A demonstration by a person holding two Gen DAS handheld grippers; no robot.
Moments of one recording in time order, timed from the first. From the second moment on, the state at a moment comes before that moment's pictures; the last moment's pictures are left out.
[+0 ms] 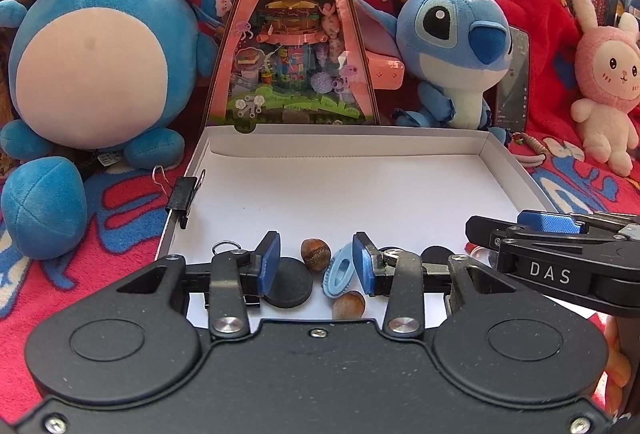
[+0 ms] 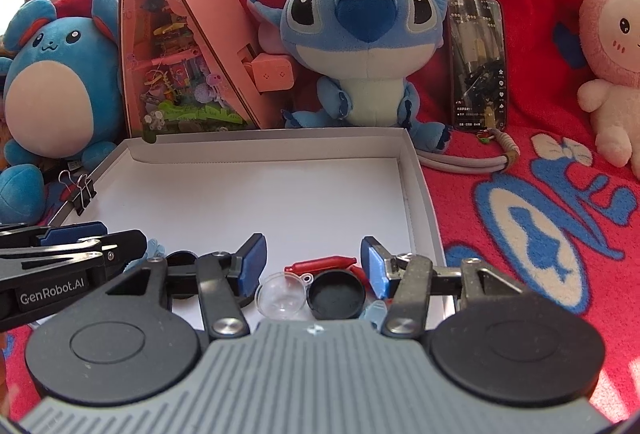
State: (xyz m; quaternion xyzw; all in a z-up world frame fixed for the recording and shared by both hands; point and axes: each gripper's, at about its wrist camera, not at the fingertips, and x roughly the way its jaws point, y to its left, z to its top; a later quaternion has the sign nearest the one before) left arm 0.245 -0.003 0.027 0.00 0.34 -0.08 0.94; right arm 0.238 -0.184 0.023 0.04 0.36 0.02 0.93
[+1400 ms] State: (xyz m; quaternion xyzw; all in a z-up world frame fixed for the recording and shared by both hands) left arm 0.176 0.009 0.045 0.01 0.30 -0.07 0.95; right arm 0.180 -0.169 0.046 -0.02 0.31 0.03 0.95
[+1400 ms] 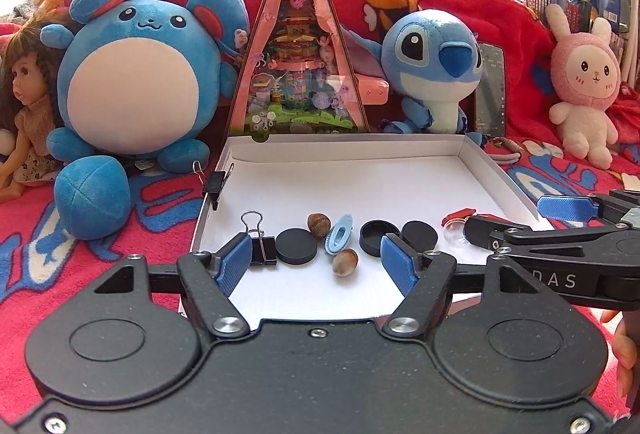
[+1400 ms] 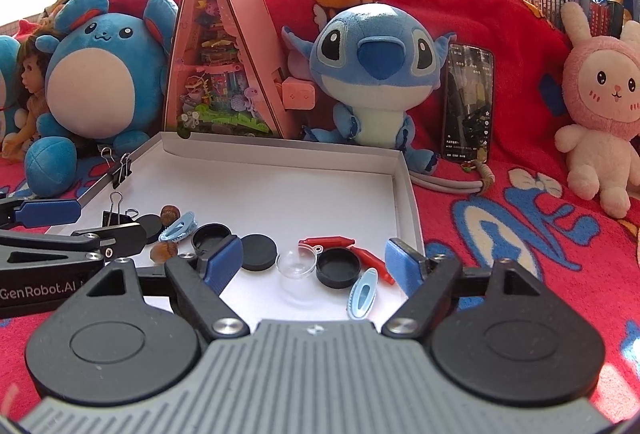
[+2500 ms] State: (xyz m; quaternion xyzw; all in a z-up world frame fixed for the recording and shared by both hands) left arm 0.117 0.026 0.044 -0.01 0.30 -0.09 0.95; right arm 0.121 -0.172 0.045 -0.02 0.30 0.03 0.95
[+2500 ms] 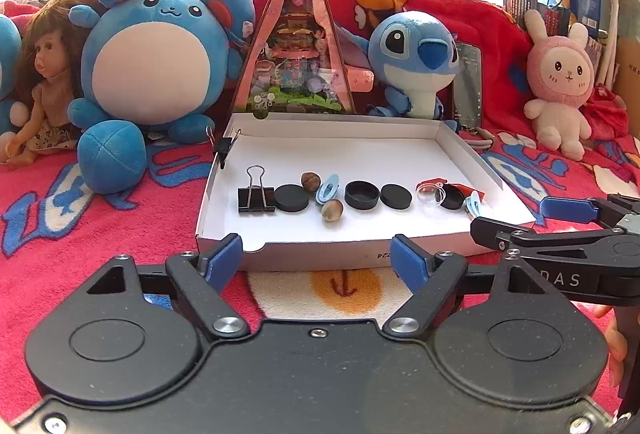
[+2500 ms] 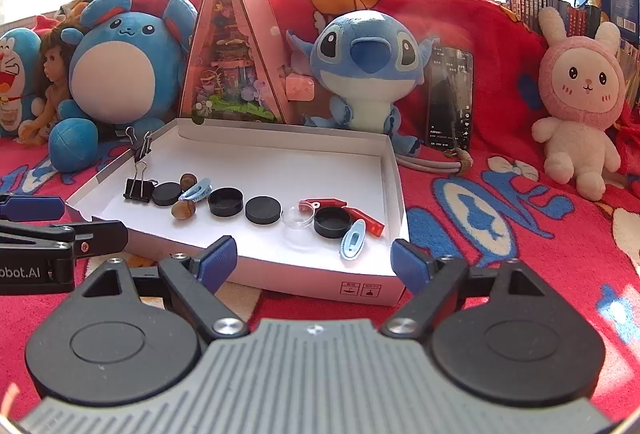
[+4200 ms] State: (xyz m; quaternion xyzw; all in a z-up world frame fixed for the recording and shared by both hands) left arm 0.124 0.023 -0.011 0.01 0.33 -0.03 0.94; right arm 0.118 -0.170 -0.002 0.02 0.35 -0.01 0.93
